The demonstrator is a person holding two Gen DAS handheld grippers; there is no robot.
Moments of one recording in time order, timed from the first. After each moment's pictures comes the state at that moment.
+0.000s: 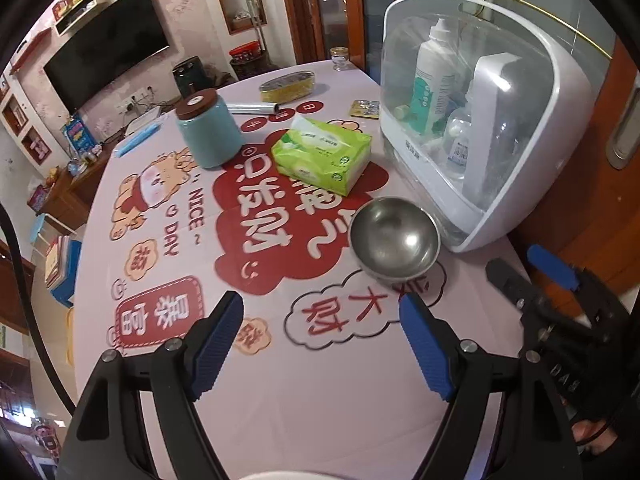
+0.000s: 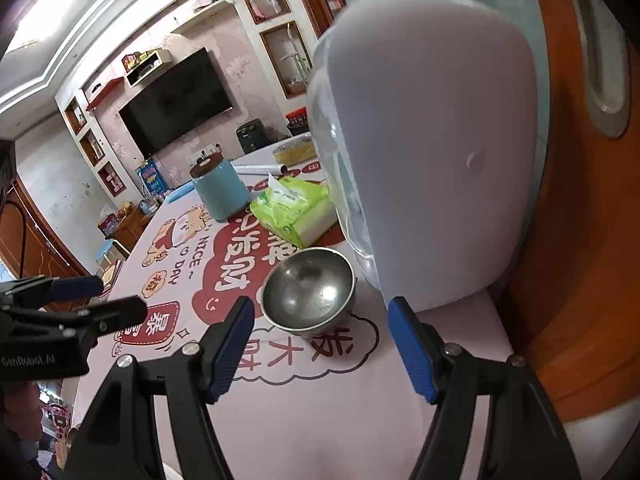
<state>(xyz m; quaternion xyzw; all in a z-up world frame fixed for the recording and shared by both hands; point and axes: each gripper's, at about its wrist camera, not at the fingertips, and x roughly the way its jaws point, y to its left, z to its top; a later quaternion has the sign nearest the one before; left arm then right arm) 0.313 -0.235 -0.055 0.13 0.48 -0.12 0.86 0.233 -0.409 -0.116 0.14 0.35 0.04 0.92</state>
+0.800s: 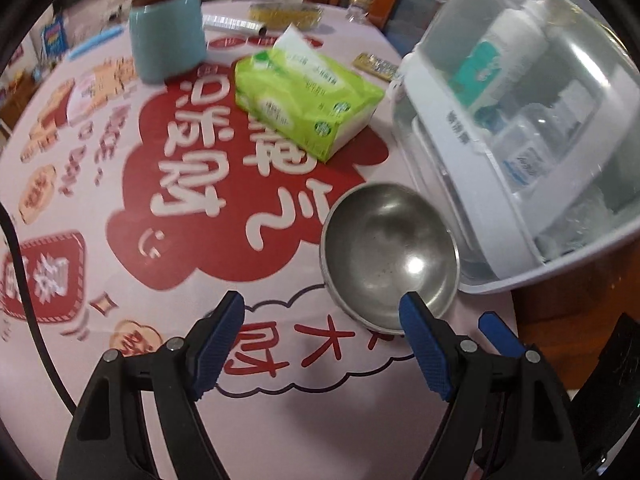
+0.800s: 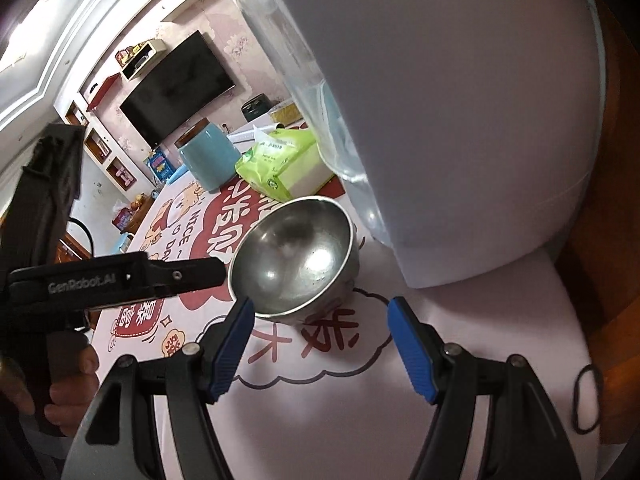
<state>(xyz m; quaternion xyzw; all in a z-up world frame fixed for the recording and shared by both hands) 0.396 -0.240 -0.172 -0.04 0.57 -0.15 0.81 0.275 -0.411 -0.191 0.19 0.39 0.08 0.90</state>
